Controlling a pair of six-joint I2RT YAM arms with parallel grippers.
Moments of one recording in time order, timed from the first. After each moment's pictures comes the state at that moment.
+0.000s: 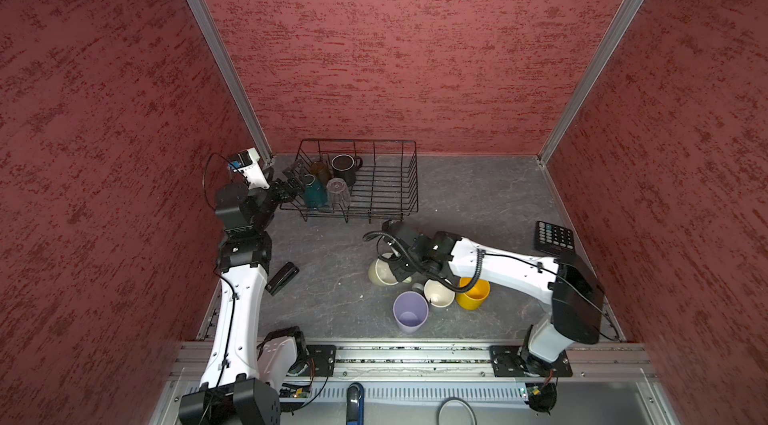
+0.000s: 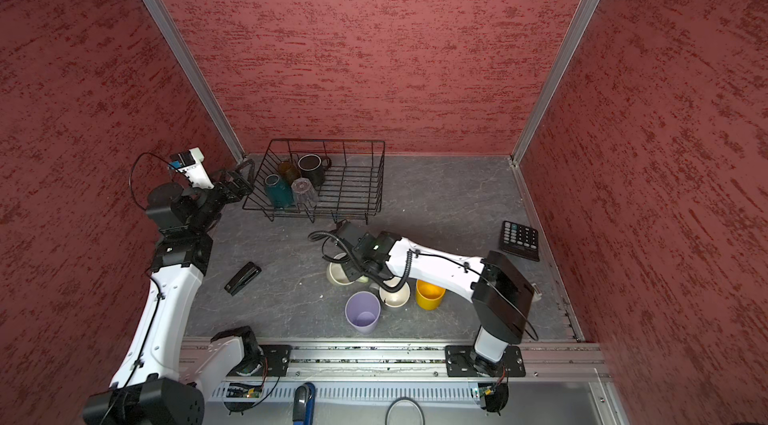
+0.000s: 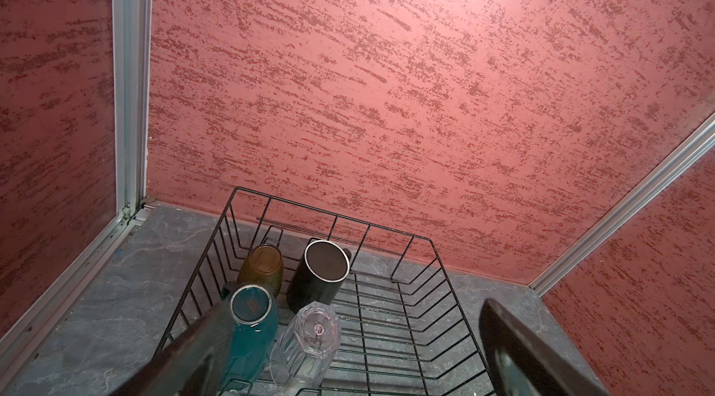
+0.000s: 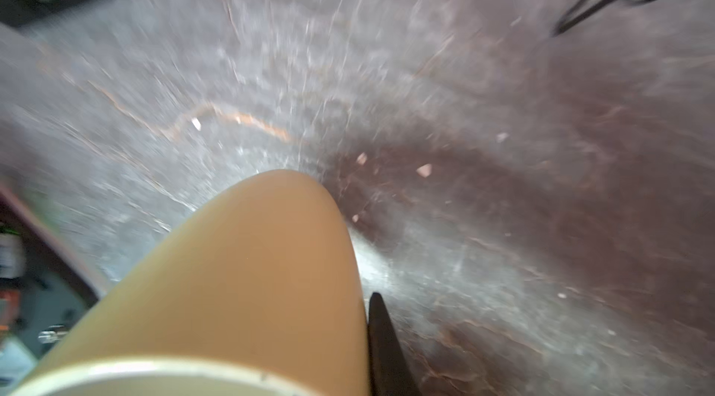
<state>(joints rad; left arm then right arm) 0.23 0.96 0.88 0.06 0.41 -0.40 0.98 1.61 1.25 -0.62 0.05 0.44</state>
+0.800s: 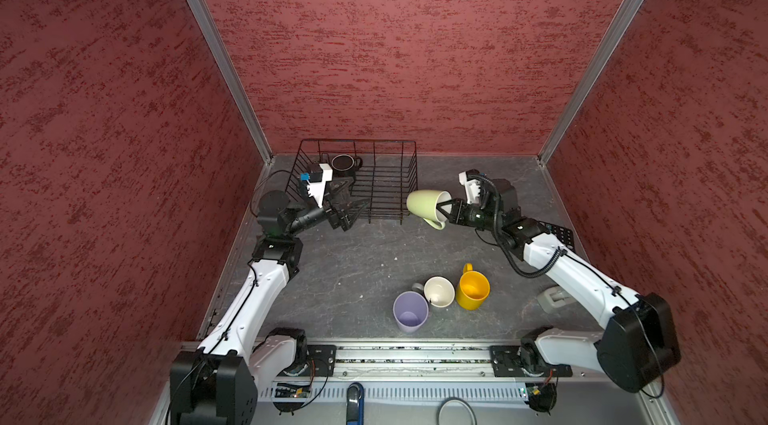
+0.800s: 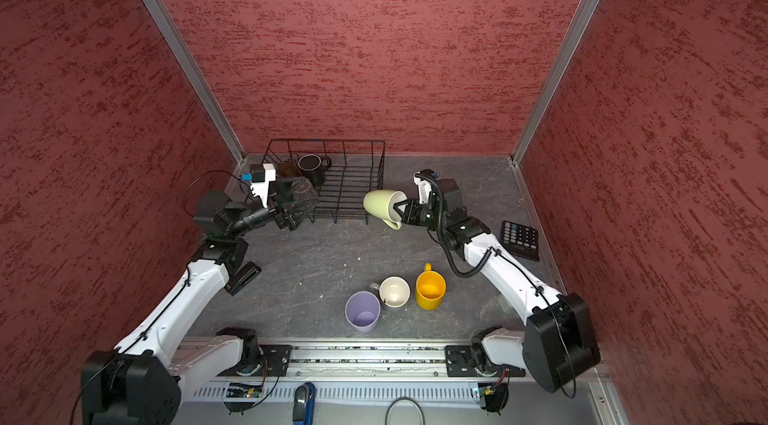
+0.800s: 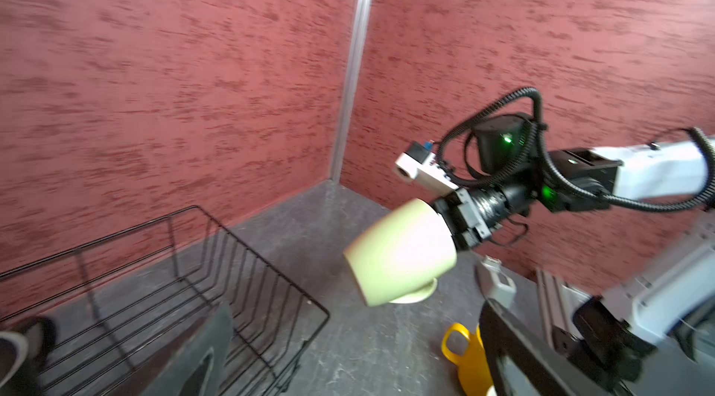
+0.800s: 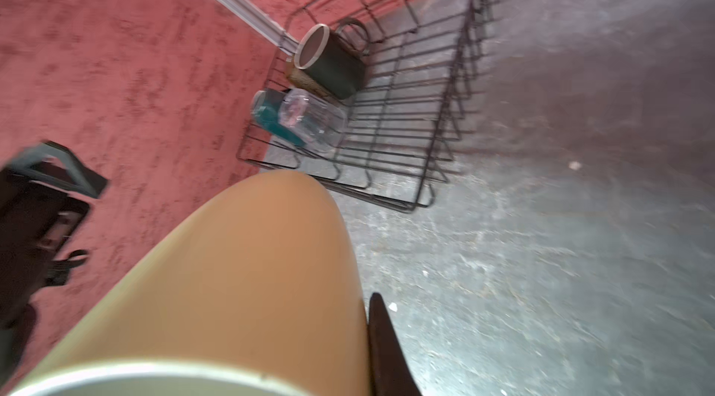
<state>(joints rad) -0.11 1.05 0.73 0.44 0.97 -0.26 0.41 1.29 0.95 -0.09 -0.49 0.65</state>
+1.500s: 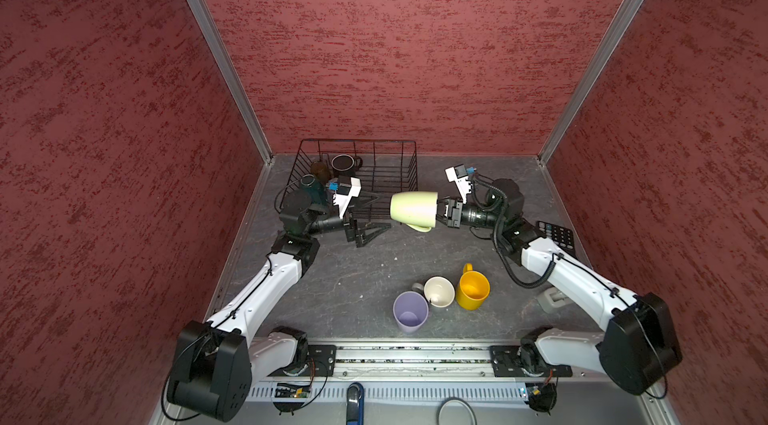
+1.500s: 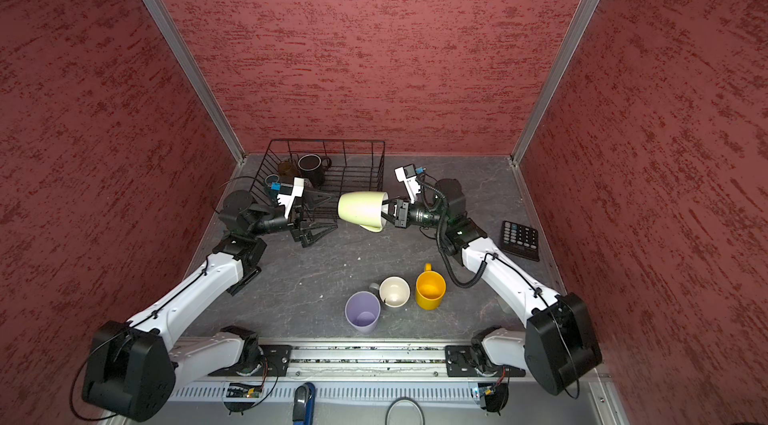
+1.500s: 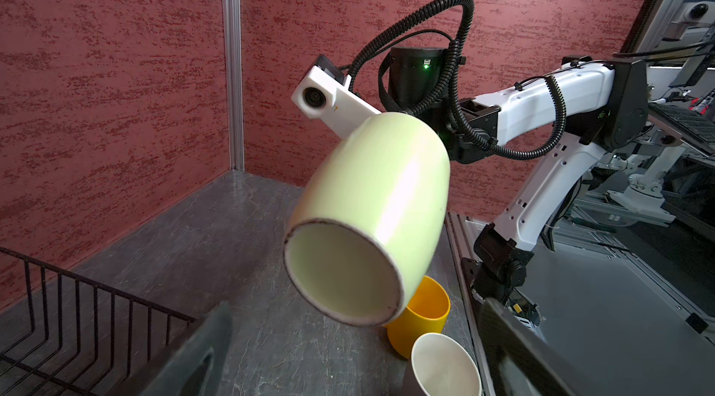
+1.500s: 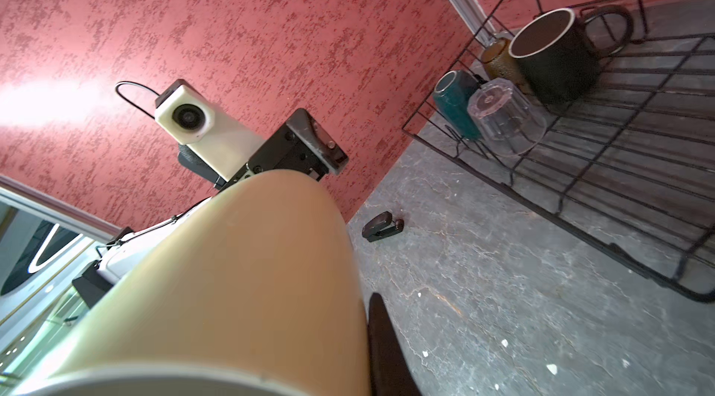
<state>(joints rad) -0.25 1.15 0.72 0.55 1.13 -0.24 0.46 1.29 0.90 0.30 -0.89 0.75</state>
